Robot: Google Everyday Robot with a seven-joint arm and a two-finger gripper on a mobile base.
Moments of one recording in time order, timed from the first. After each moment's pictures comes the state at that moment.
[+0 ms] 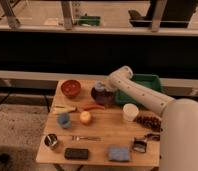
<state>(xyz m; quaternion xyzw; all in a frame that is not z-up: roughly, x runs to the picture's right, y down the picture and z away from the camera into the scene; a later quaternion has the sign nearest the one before) 0.073 -0.024 0.970 -0.08 -0.10 -0.06 0.99</state>
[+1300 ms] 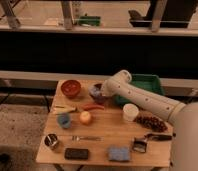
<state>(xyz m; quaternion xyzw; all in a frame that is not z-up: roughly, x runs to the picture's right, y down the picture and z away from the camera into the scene) 0.050 0.014 0.924 -0.09 -0.14 -0.04 0.98</state>
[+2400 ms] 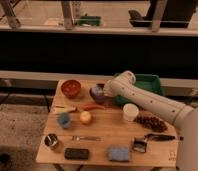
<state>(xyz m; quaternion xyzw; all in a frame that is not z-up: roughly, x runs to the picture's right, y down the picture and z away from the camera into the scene) 0.060 0.006 0.918 -0.08 -0.14 0.00 0.99</state>
